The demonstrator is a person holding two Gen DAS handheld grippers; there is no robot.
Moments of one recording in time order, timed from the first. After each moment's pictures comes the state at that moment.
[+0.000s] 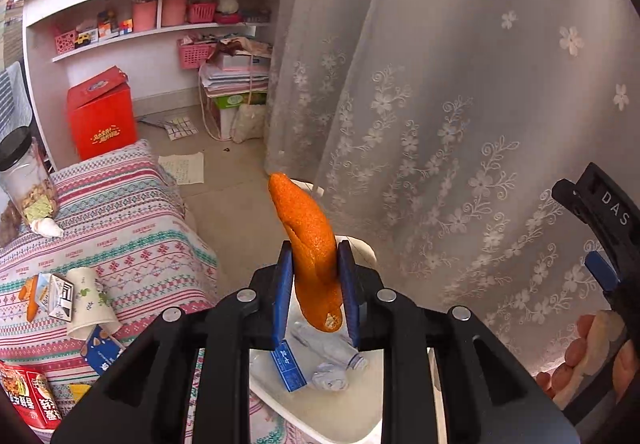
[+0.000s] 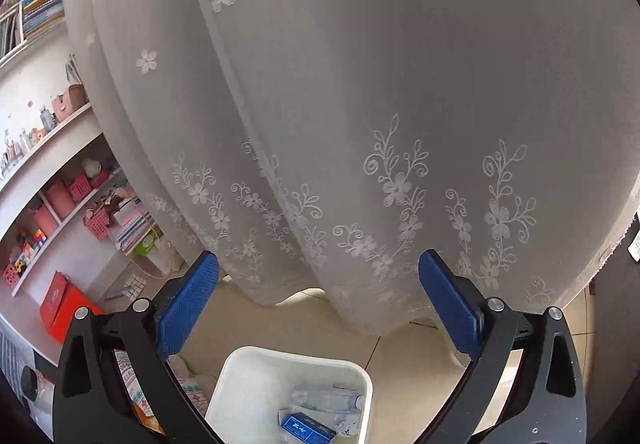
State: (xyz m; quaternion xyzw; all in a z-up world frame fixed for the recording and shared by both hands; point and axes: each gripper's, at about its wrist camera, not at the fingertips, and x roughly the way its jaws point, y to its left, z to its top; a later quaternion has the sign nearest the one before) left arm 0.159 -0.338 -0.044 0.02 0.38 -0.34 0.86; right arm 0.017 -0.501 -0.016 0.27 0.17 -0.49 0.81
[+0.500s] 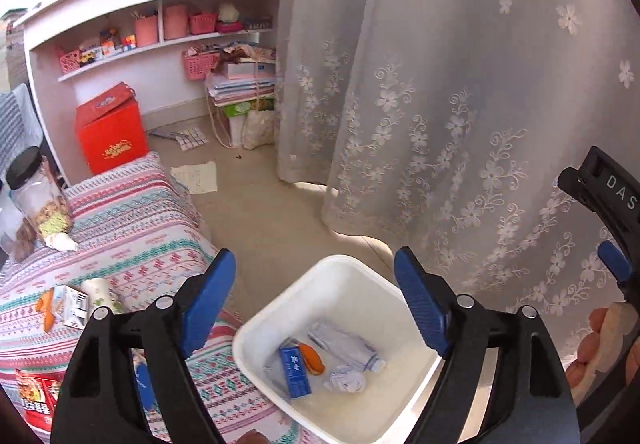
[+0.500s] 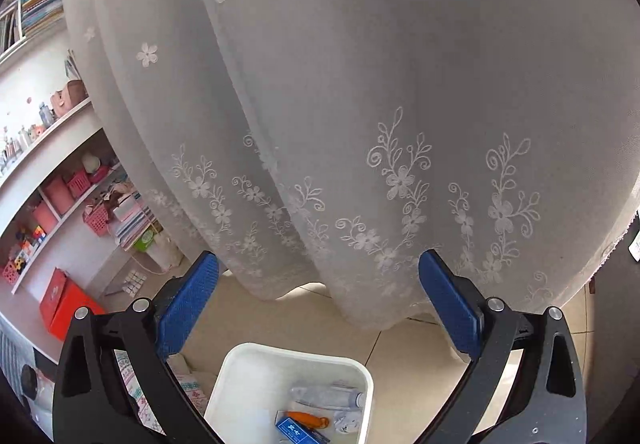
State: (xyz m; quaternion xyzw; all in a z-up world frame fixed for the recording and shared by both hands) left arm 0.153 -0.336 -0.038 0.06 0.35 -0.30 0.89; right arm 0.028 -0.492 -0.017 0.26 0.18 -0.48 0.82
